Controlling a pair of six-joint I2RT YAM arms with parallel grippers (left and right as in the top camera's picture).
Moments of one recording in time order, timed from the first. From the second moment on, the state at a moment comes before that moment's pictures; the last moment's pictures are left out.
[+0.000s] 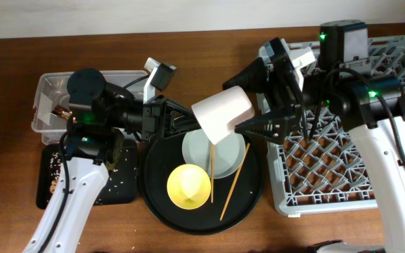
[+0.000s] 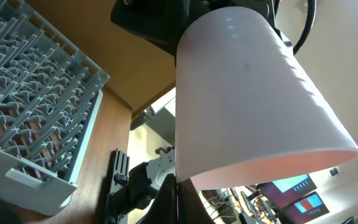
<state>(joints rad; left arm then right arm) -0.20 1.34 1.08 0.32 1.56 -0.93 0.17 1.49 1.69 -0.97 -1.52 -0.49</state>
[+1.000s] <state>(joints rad) -0.16 1.34 1.08 0.32 1.54 -0.93 0.20 1.49 1.69 -1.04 -1.43 -0.48</state>
